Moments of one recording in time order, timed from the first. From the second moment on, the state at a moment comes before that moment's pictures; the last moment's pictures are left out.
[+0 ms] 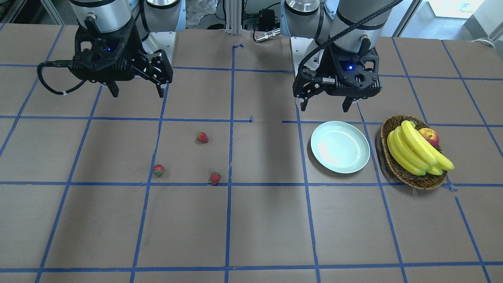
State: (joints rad) left arm -1.66 -1.59 -1.56 -1.49 1.59 -0.08; right arm 1.68 -1.55 1.49 -1.55 -1.57 0.10
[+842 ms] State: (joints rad) left arm -1.66 -1.59 -1.56 -1.50 1.58 -0.08; right arm 1.69 -1.55 1.49 -1.56 -1.57 0.10
